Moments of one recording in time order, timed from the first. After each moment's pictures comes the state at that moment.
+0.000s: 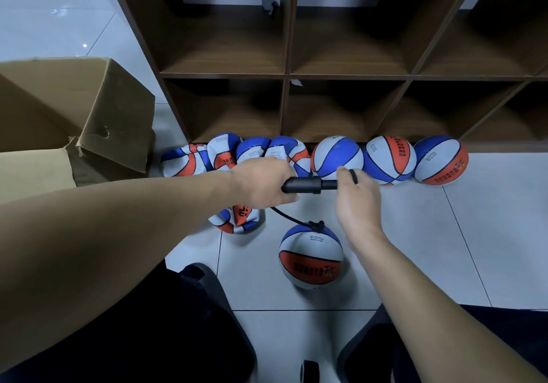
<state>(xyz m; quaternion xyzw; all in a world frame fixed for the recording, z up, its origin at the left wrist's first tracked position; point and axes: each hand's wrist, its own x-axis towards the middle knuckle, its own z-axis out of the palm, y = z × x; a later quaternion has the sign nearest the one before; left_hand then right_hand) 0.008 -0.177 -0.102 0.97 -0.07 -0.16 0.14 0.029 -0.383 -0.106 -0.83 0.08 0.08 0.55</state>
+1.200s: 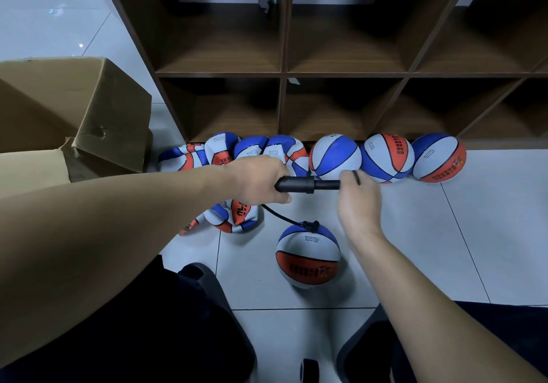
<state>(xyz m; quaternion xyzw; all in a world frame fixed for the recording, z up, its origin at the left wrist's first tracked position) 0.013 -0.170 -0.098 0.96 -0.06 -0.22 0.18 0.032 -0.387 -0.112 -0.81 0.11 0.07 0.57</state>
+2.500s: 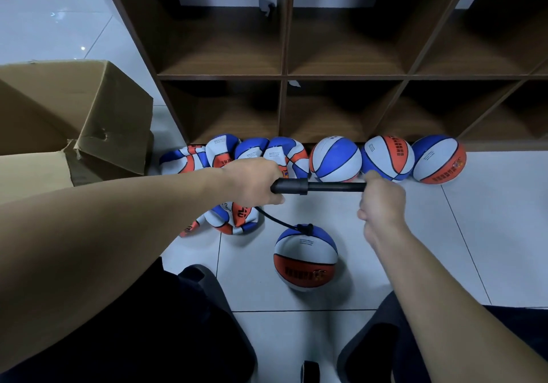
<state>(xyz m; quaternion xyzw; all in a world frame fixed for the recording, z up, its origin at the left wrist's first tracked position) 0.009 -0.168 -0.096 0.96 -0.04 -0.22 0.13 0.054 -0.410 -0.109 -0.72 0.26 0.11 0.64</state>
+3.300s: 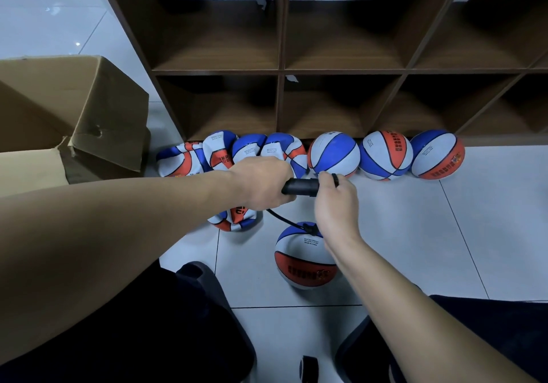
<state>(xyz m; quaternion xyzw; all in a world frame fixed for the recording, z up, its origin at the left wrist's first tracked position) 0.006 -0.192 -0.096 0.98 -0.06 -0.18 0.09 0.012 -0.361 -0.123 -0.79 0.12 0.10 0.59</state>
